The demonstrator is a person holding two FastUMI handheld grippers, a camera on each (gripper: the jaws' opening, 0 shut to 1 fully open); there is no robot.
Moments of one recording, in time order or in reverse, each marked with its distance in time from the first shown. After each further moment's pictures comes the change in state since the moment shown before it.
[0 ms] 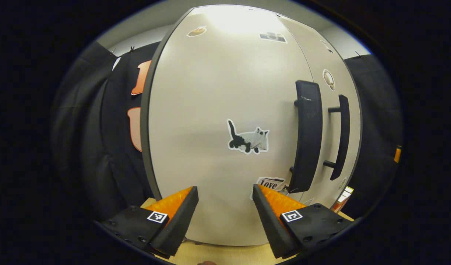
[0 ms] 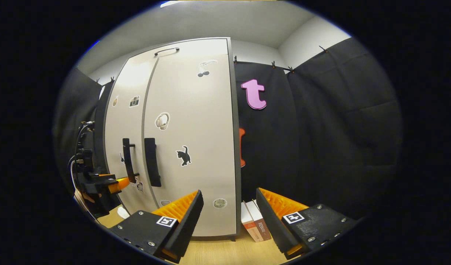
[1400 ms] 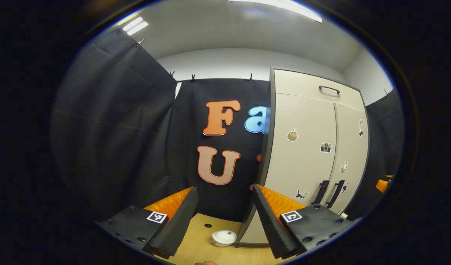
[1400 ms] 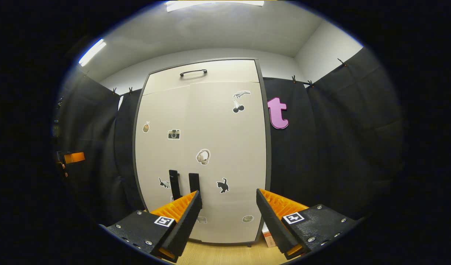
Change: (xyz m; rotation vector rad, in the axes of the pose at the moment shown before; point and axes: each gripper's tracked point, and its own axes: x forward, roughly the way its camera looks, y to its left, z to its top) left arm -0.235 0.200 0.149 -0.125 -0.211 0.267; right arm -0.027 0.062 0.070 0.000 -0.058 0.129
